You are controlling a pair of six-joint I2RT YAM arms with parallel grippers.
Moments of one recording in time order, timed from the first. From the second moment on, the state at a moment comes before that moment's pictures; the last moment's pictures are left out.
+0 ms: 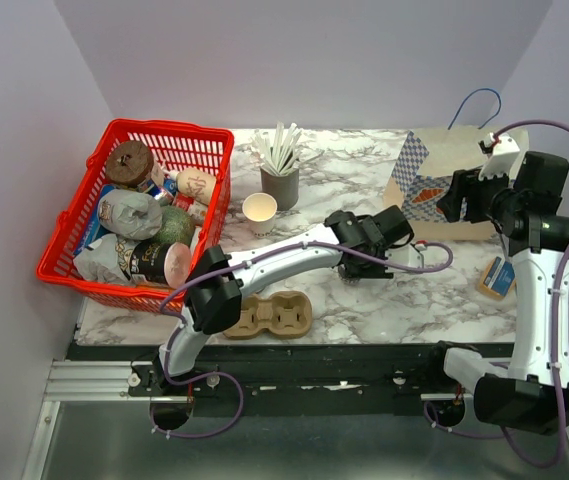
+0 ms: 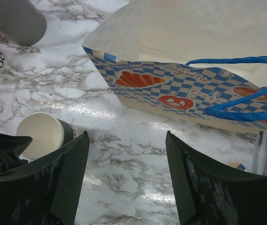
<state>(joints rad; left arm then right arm) -1.14 2.08 1.95 -0.96 -0.05 0.56 -0.22 1.07 1.31 -0.83 -0.42 -0.20</state>
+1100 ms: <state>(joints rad) -0.78 1.60 1.34 -0.98 0.00 0.06 -0.22 1.22 1.39 -0.76 -0.47 -0.16</state>
